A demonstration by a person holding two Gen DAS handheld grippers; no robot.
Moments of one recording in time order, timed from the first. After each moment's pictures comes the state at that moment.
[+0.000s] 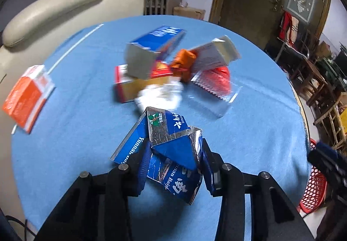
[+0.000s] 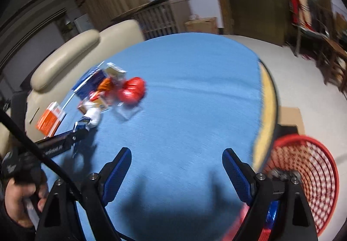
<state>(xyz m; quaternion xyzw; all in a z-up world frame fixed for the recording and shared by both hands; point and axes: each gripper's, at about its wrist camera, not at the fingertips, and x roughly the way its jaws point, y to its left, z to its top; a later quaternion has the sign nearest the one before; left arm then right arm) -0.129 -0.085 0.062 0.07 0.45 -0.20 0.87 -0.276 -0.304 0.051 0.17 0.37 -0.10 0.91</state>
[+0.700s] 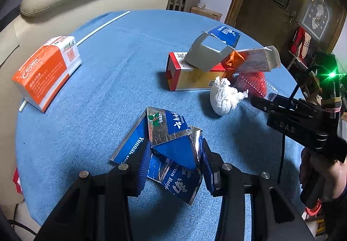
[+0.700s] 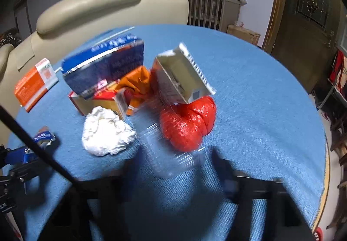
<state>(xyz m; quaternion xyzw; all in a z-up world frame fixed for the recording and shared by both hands) -0.109 -0.029 0.051 0.02 0.47 -0.17 0.86 -0.102 -0.233 0.011 0.00 0.43 -0.04 0.90</state>
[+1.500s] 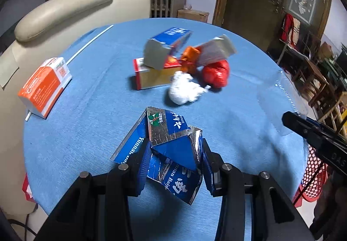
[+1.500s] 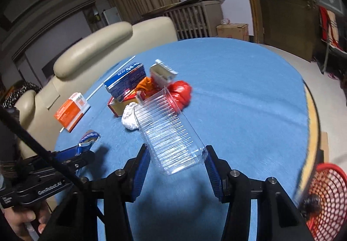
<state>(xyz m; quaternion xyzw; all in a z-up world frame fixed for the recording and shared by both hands) -0.166 -0.072 0.074 0.07 0.45 -0.19 0.87 -0.240 -0.268 0.053 0.15 0.36 -0.03 0.92</state>
